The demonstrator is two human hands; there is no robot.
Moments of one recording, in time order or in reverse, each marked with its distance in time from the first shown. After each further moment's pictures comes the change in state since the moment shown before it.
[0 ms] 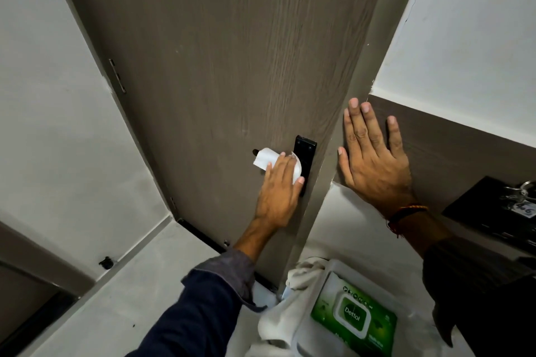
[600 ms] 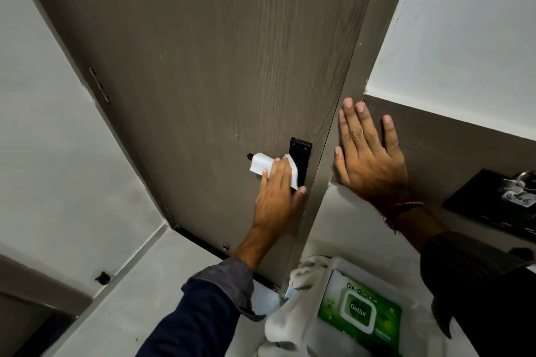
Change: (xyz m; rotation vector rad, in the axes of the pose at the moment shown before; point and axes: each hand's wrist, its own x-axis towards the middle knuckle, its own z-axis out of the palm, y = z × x) left_hand -0.002 -0.004 -0.001 0.133 -0.070 0.018; right_hand -0.002 -0.003 0.003 -0.076 0.030 0.017
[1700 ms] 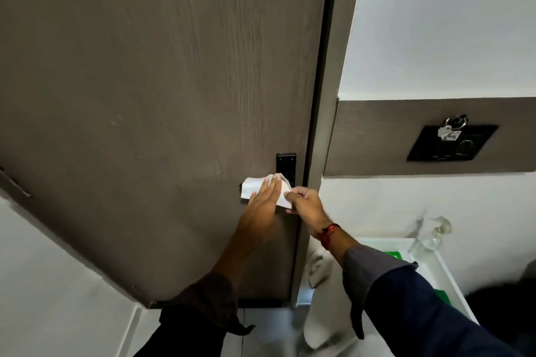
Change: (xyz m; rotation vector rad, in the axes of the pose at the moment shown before) left_hand 0.032 -0.080 -0.062 -0.202 -0.509 0.464; right_hand 0.020 -0.166 -0.057 1.557 -0.667 1.753
